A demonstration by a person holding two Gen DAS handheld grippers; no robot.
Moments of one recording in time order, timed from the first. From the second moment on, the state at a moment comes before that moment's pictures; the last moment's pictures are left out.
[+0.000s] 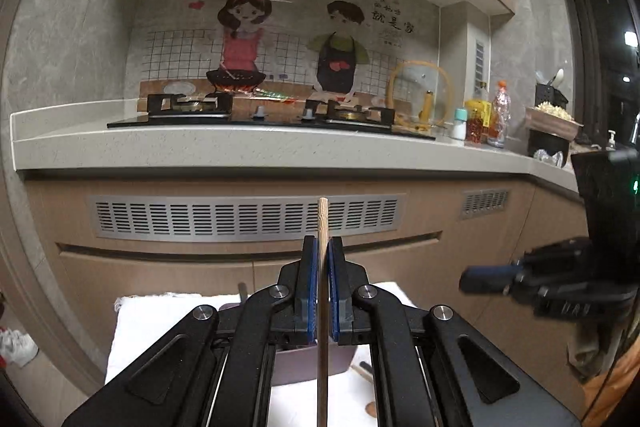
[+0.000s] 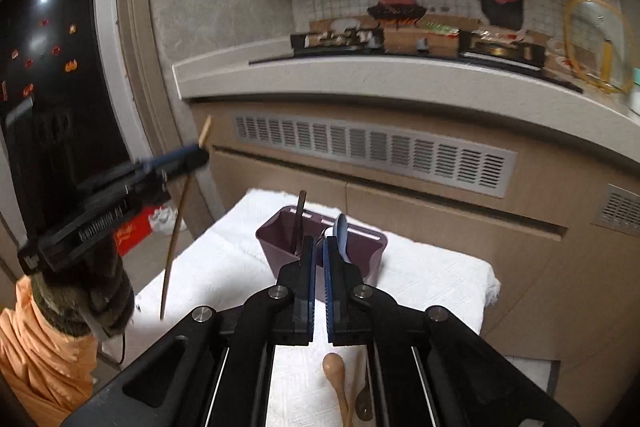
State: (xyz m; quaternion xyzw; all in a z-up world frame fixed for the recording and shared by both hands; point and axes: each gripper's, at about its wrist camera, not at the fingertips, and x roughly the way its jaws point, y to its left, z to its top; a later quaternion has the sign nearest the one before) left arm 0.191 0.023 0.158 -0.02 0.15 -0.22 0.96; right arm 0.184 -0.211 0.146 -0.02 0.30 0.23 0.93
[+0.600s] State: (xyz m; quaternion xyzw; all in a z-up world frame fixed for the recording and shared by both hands) left arm 0.206 0.043 0.062 -0.04 0.21 -0.19 0.96; right arm 0.260 -0.263 -0.070 0.12 0.50 -0.02 0.86
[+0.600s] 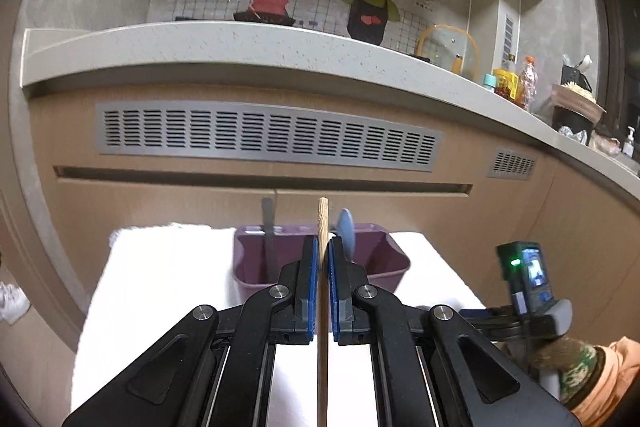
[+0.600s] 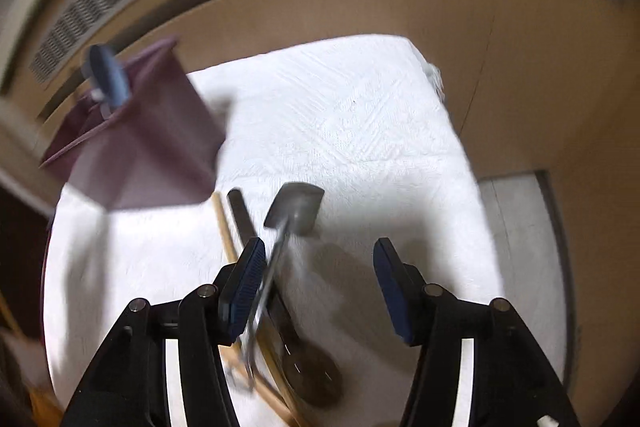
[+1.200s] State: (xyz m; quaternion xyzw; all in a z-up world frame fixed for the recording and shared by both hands) left arm 0.206 0.080 0.044 -0.10 0.22 -0.18 0.95; right arm 0.259 -0.219 -0.060 0.05 0.47 -0.03 0.88
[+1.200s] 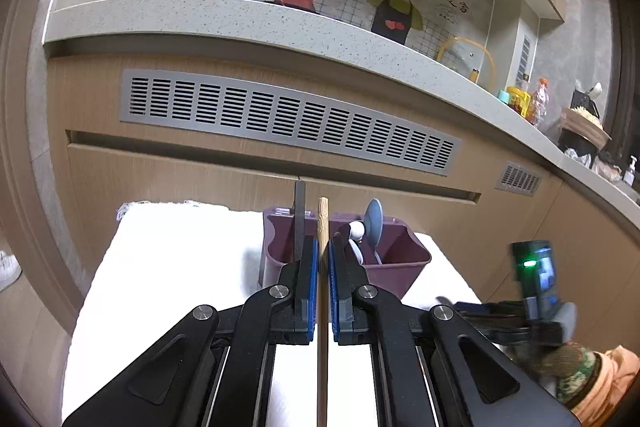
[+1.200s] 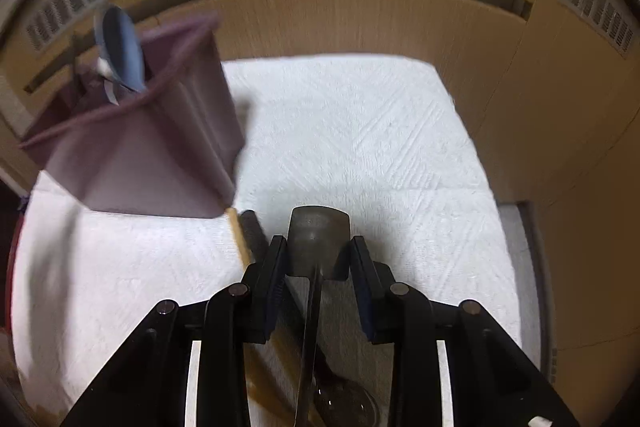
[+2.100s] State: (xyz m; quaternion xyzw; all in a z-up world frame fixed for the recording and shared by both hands) left arm 0.273 0.033 0.167 -0.06 0.02 -0.18 0.98; right arm 0.252 -0.159 0.154 -0.04 0.04 0.13 0.99
